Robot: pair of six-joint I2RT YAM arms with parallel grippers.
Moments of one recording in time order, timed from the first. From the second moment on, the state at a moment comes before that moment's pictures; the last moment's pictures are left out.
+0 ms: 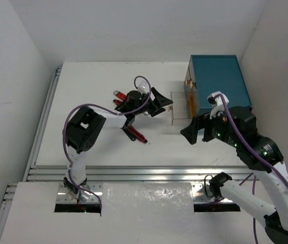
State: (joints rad) left arm -0.57 2.01 1.13 0.68 0.38 -1.21; right arm 0.50 0.74 1.11 -0.85 -0.13 0.25
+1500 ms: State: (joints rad) left arm -0.41 0.40 0.83 -0.67 -0.36 -0.50; right arm 0.78 2.31 1.80 -0.67 -0.13 -0.06
